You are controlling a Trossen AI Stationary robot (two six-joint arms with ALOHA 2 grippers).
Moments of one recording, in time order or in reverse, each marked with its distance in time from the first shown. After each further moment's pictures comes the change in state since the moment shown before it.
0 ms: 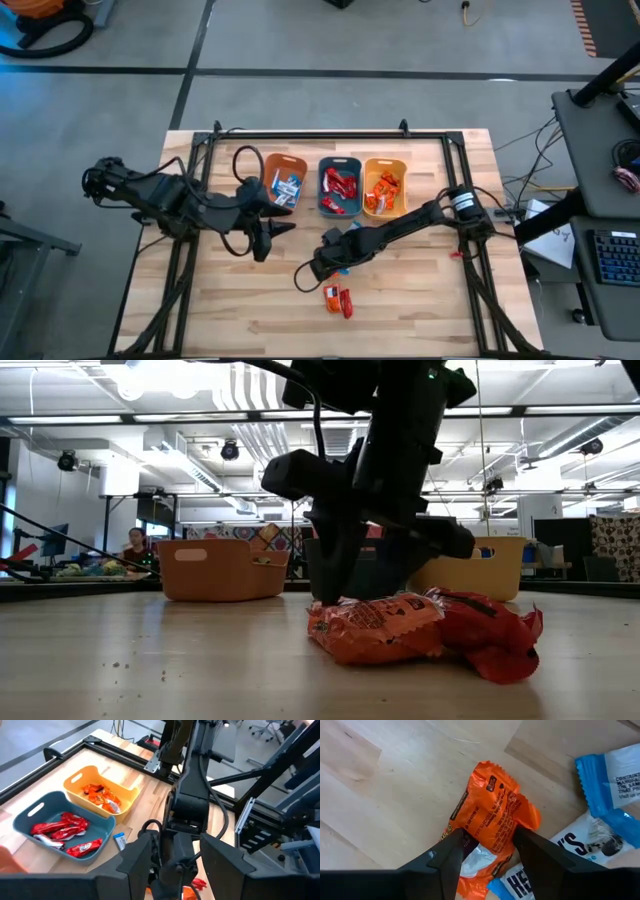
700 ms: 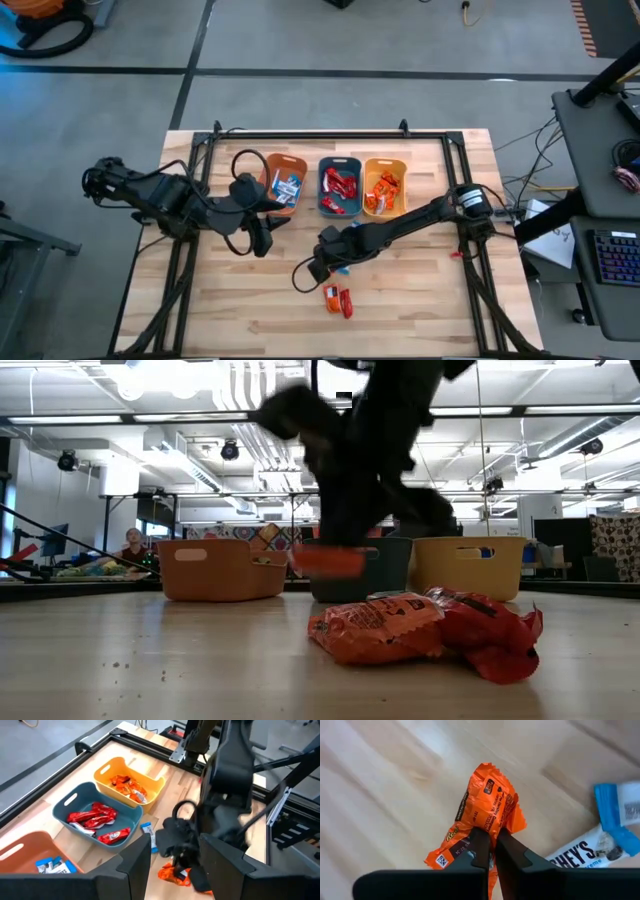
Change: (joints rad) left arm 0.002 0.000 -0.001 -0.122 -0.078 -0.017; right arm -0.003 -0.079 0.016 0.026 0.008 -0.116
